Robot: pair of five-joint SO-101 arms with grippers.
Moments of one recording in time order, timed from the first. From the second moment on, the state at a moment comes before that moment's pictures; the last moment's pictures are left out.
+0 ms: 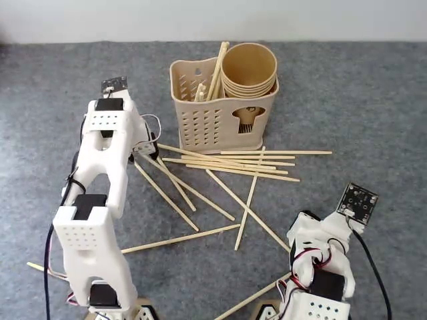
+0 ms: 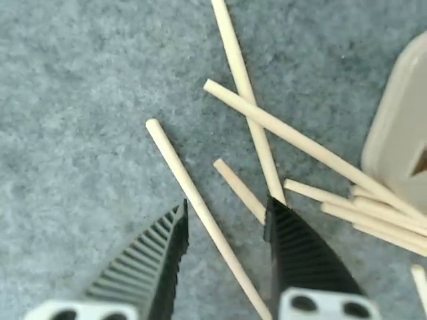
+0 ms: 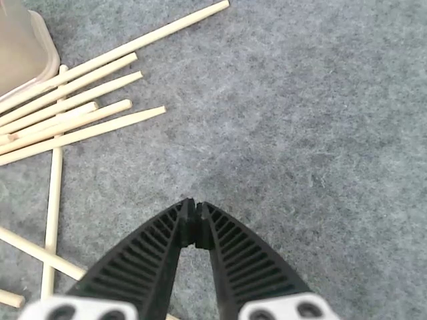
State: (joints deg) left arm -3.5 31.0 -10.7 80.7 25.4; right arm 11.9 -103.1 95.5 62.9 -14.6
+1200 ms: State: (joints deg) left arm -3.5 39.2 -15.0 81.7 25.9; right arm 11.9 -103.1 95.5 62.9 -14.6
